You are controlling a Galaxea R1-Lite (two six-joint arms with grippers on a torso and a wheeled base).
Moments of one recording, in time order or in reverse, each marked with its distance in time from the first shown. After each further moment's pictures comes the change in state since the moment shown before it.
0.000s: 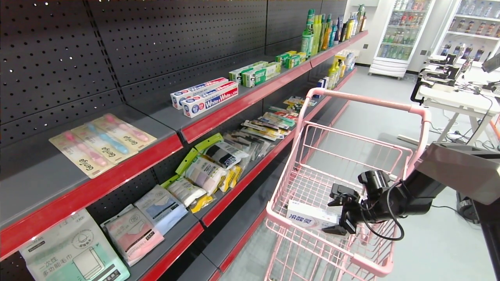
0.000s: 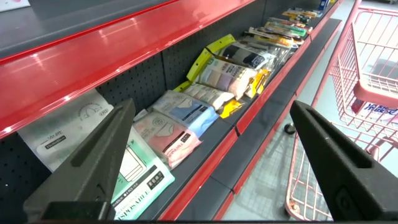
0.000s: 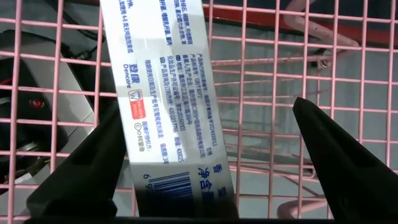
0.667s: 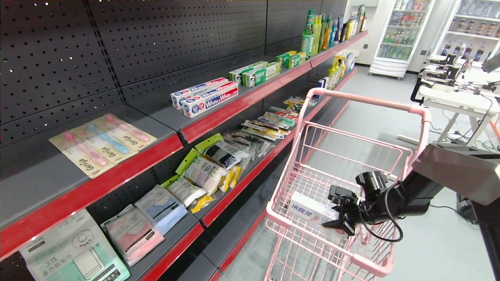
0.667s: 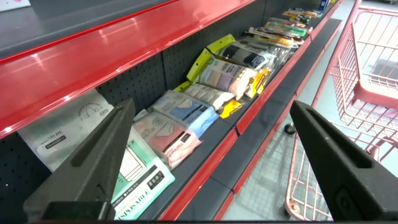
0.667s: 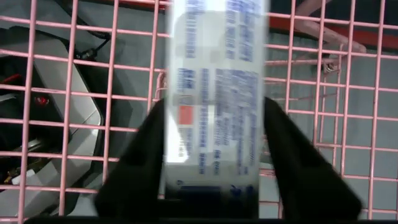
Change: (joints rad) left arm 0.000 0.000 0.000 0.000 0.000 0.000; right arm 0.012 0.002 0.009 0.000 -0.002 -0.009
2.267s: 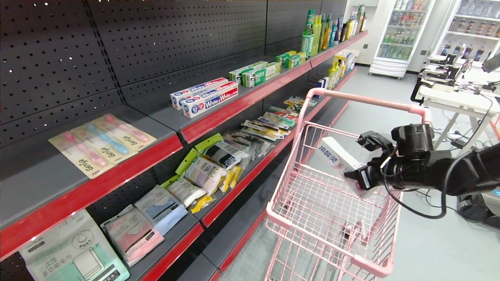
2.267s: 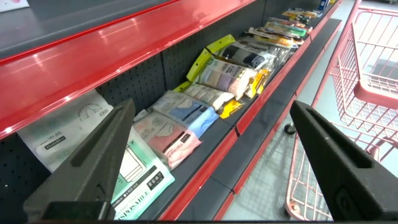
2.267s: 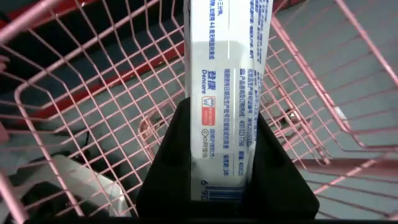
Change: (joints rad) left arm 0.000 0.000 0.000 0.000 0.000 0.000; right arm 0.064 -0.553 0.143 -0.005 -0.393 0.674
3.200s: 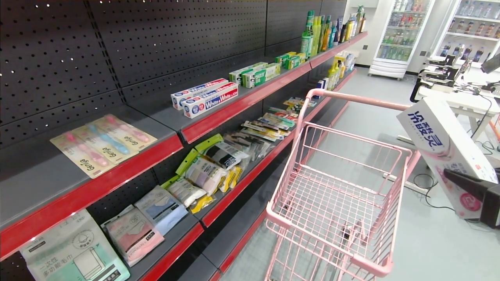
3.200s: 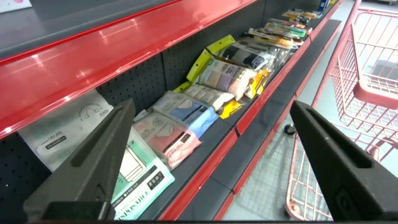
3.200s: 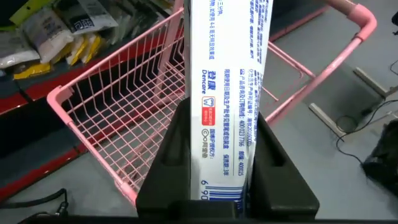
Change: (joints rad) left arm 0.000 0.000 0.000 0.000 0.000 0.000; right arm 0.071 -0.930 0.403 0.106 -0.237 0.047
